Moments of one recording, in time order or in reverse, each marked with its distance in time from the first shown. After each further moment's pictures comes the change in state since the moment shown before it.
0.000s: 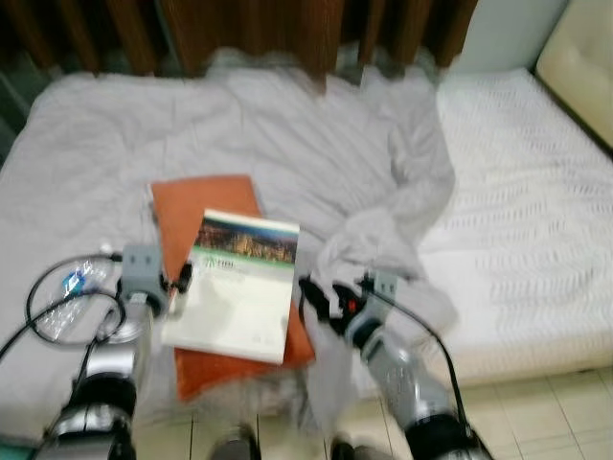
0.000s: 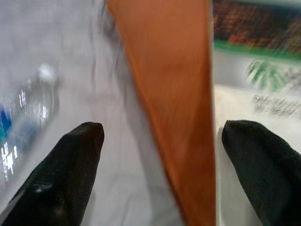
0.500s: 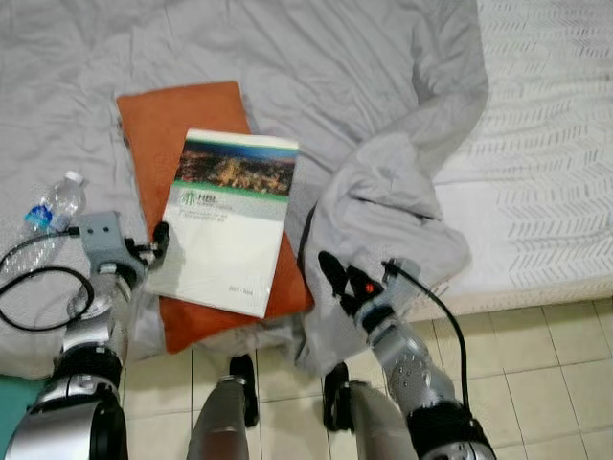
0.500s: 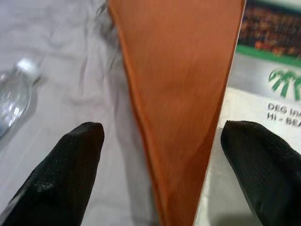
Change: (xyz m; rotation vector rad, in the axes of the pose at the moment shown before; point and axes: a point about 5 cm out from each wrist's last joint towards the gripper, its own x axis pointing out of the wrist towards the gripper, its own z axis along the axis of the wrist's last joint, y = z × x) left arm 0.005 0.014 0.058 -0.131 -0.289 -0.049; right arm 0.005 0.005 0.031 0.072 -0.152 -0.003
